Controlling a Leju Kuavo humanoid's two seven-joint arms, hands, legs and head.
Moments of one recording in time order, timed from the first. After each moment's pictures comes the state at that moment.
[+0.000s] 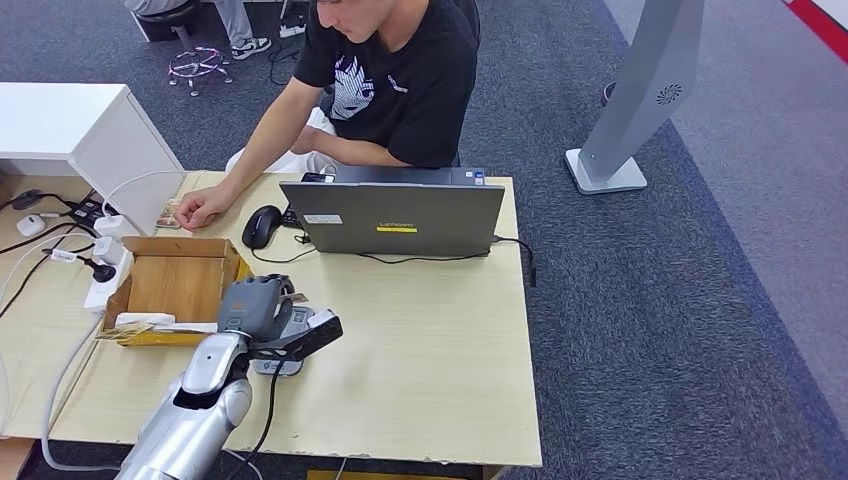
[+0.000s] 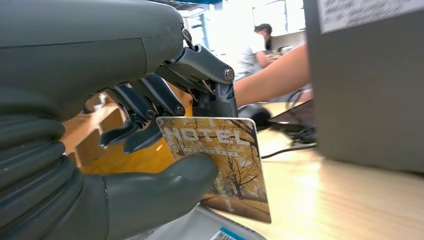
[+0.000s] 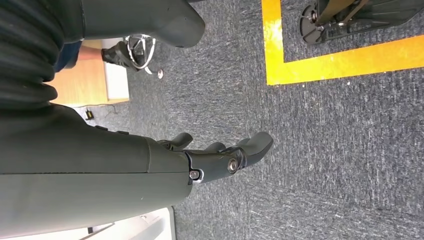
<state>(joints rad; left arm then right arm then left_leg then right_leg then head) -0.32 0.09 -0.39 -1.08 -1.26 0.23 0.12 -0.04 0.12 -0.39 -0.20 0.57 -0.25 0.10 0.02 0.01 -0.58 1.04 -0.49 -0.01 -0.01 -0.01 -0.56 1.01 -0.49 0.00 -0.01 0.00</state>
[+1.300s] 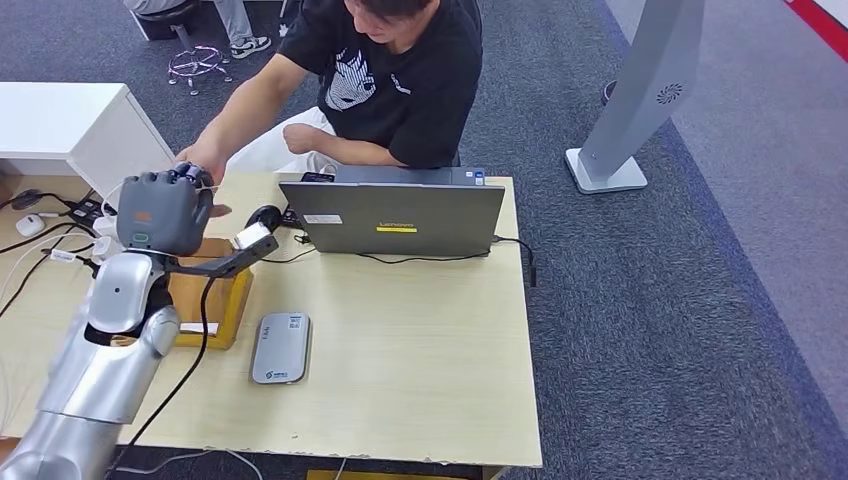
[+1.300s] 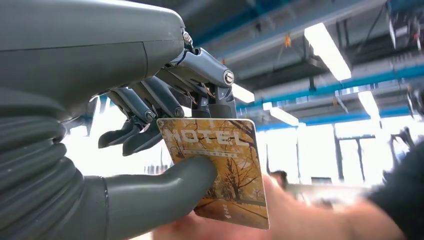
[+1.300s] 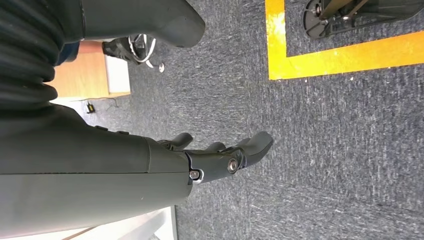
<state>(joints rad) -0.50 0.29 -0.32 -1.32 -1.37 0.33 0.12 -0.04 0.12 -0.42 -0.20 0.62 -0.26 0.10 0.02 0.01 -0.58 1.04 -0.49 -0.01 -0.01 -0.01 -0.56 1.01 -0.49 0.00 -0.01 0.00</state>
